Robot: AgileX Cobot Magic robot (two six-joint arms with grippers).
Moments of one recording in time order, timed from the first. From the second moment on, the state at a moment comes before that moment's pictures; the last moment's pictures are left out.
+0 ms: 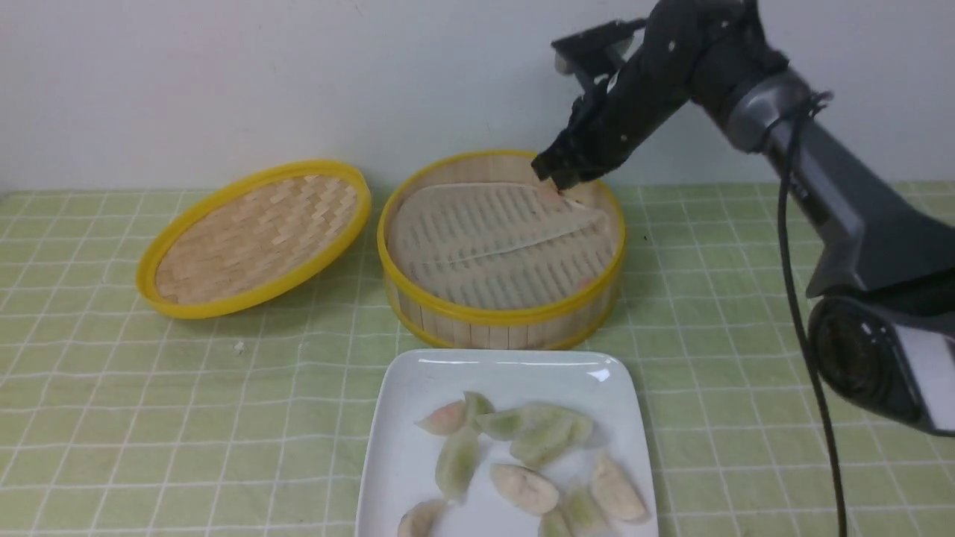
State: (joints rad) right arm 0.33 2.65 -2.69 0.24 1.26 -0.30; left arm -0.28 0.44 -1.20 0.25 1.28 -0.11
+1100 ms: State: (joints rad) right arm 0.33 2.77 -2.70 0.21 0.96 -0.34; left arm -0.28 0.46 -1.20 0.36 1.28 -0.12
